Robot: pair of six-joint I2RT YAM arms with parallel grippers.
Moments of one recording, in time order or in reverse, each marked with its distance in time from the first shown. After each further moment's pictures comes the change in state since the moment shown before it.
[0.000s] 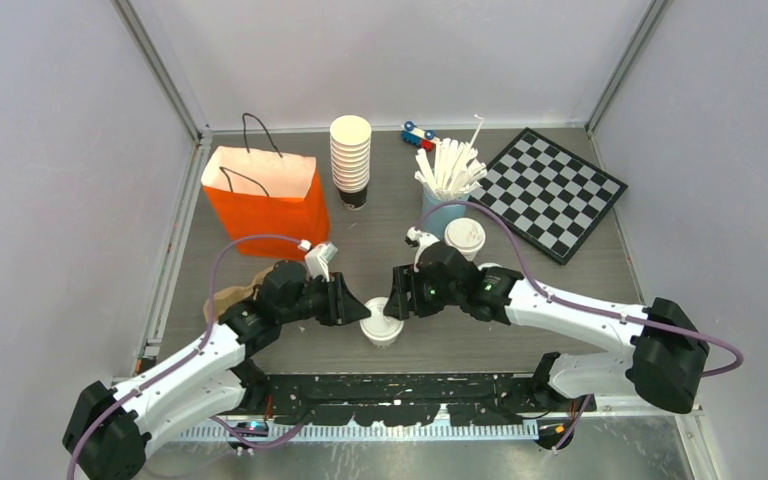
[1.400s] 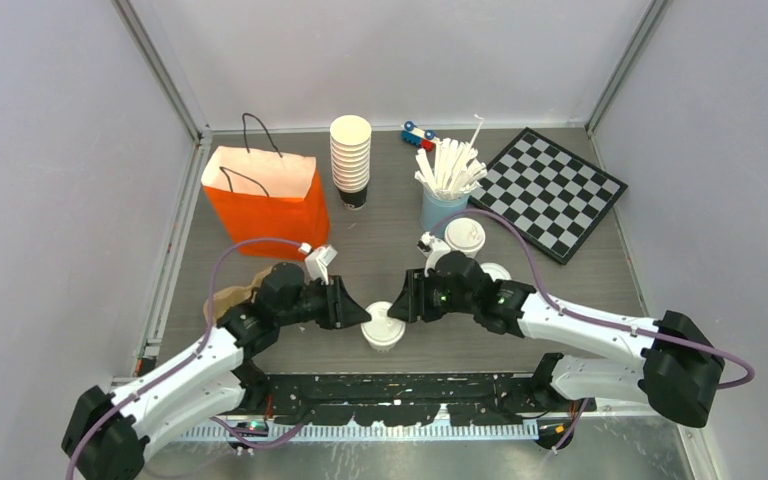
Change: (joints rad) left arm 0.001 0.017 -0.008 0.038 0.055 0.003; right arm -0.033 -0.112 -0.182 0.208 -0.046 0.064
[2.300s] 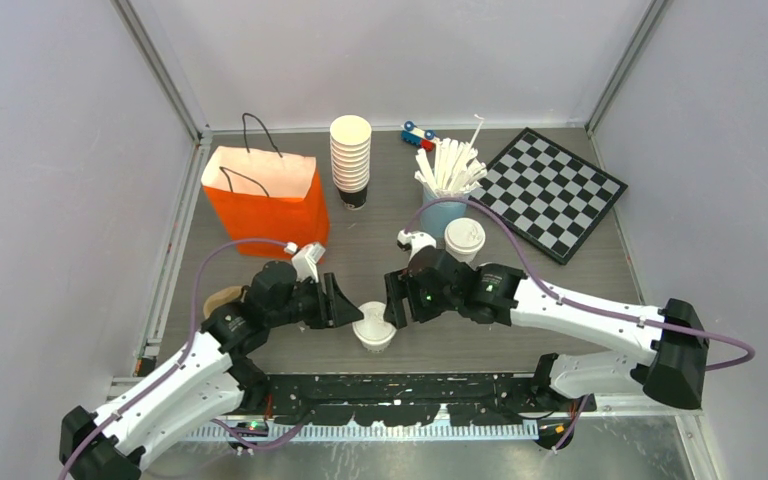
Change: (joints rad) left arm 0.001 -0.136 0.089 -0.272 -0.094 -0.069; right arm 0.131 0.078 0.357 -0.498 0.198 -0.116
